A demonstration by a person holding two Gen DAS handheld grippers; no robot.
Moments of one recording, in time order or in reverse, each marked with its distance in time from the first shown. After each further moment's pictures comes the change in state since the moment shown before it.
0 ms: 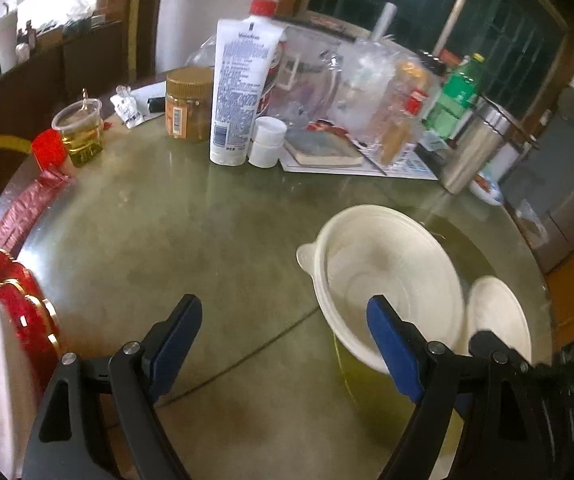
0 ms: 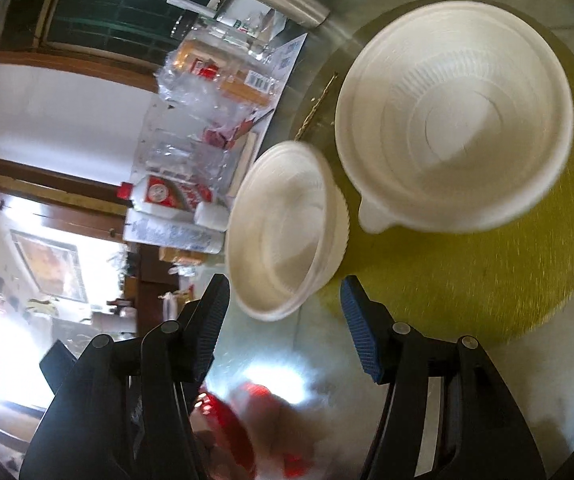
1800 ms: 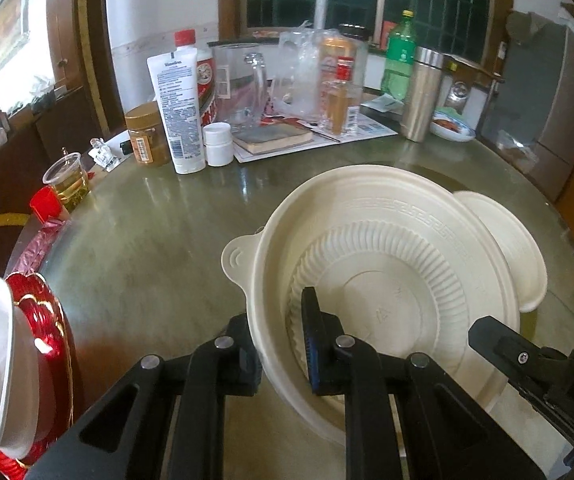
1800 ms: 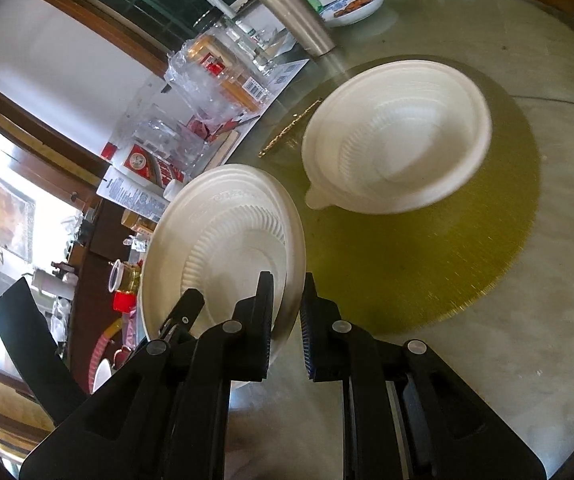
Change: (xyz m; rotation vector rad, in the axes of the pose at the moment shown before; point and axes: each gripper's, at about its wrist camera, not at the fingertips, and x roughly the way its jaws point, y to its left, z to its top) left arm -0.029 -0.041 -0.055 0.296 -0.069 0.037; right arm -0.054 -0.003 -0.041 -0.230 -0.089 -0.162
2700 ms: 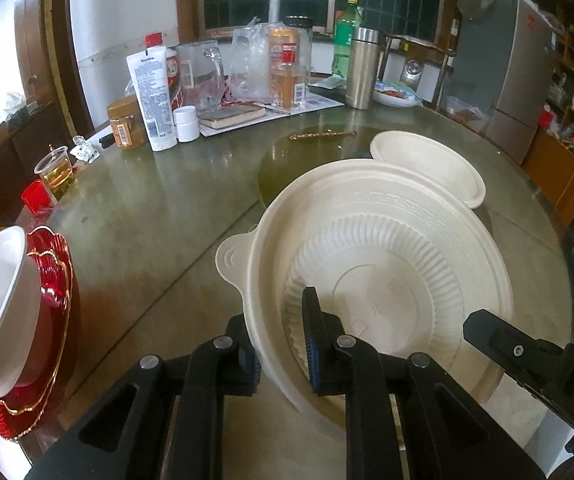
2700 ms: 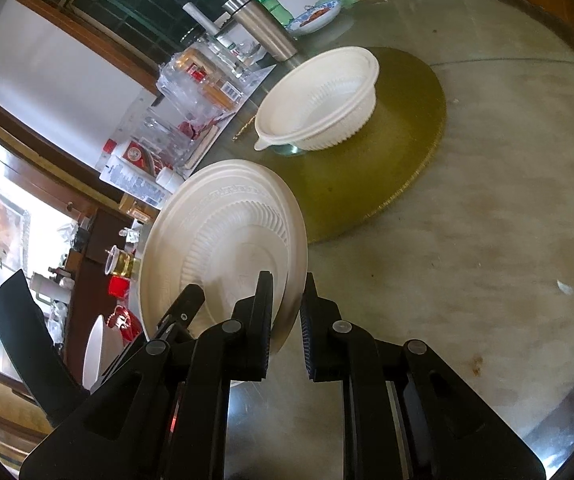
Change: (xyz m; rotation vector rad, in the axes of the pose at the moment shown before) left arm -0.044 -0.009 -0.059 0.113 0.011 -0.100; right arm -0.052 -0.028 -0.066 0.046 -0.052 -0.029
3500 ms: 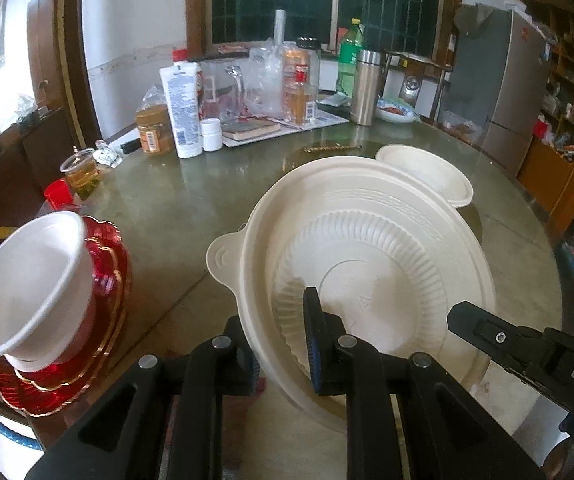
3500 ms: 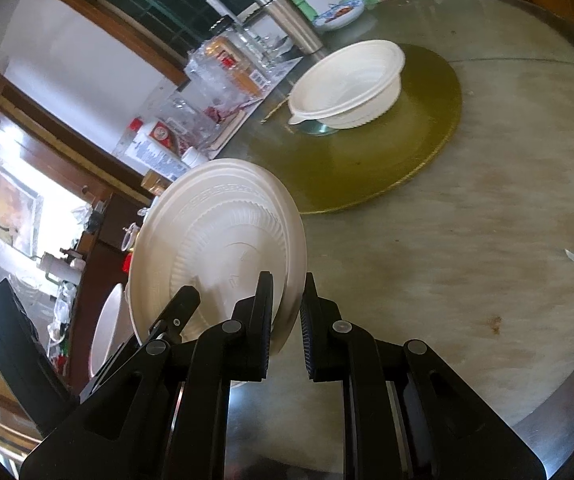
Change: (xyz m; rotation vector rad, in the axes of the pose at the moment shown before) left arm -0.041 0.026 -0.019 -0.018 -0.068 0.004; right arm -0.012 0.021 -0.029 -0.071 0.006 0.063
